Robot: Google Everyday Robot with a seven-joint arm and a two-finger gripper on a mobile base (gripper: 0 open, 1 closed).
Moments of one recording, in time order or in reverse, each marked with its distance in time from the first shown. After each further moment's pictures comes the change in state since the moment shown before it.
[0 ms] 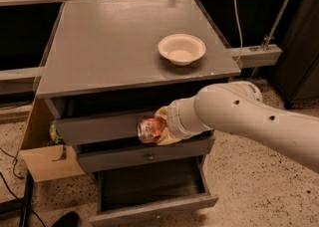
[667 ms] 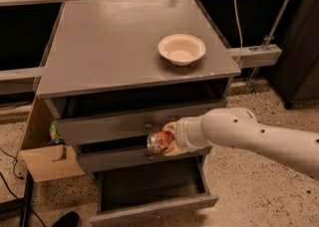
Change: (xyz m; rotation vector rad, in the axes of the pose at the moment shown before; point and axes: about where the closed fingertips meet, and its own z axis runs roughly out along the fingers) arm 0.064 0.032 0.070 -0.009 -0.035 0.064
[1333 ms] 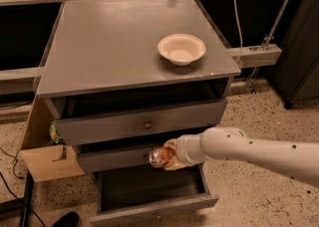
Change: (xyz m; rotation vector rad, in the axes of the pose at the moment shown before) arm 0.046 0.047 0.069 -0.062 -0.032 0.055
